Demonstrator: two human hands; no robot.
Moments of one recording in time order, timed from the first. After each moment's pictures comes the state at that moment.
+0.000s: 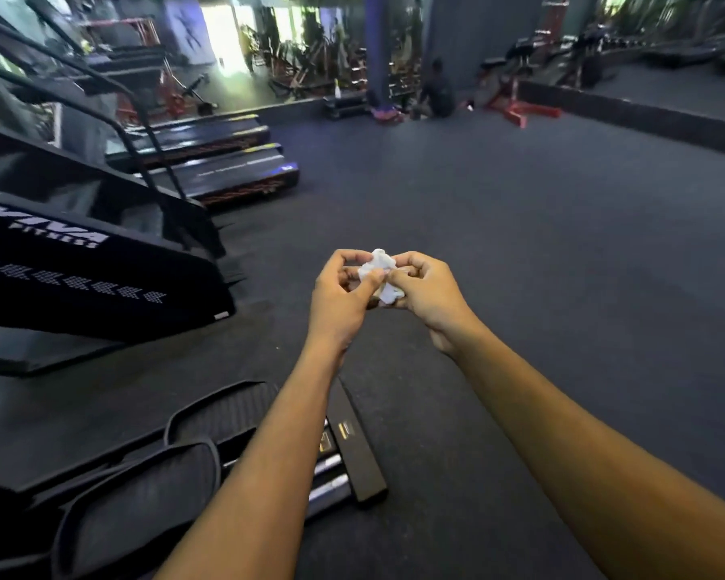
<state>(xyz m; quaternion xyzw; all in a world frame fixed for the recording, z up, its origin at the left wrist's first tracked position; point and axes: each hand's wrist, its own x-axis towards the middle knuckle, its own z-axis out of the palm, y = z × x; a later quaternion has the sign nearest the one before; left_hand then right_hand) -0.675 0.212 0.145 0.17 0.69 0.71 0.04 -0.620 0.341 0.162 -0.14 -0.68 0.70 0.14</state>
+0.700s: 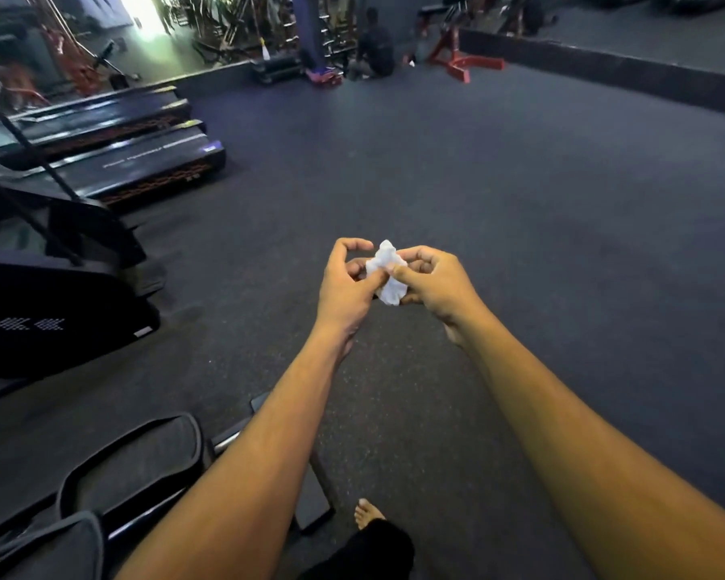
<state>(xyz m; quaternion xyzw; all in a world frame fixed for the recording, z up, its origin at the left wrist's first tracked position) -0.734 0.494 0.087 0.20 0.67 0.70 0.15 -0.647 0.615 0.112 -0.20 -0.68 0.68 0.17</state>
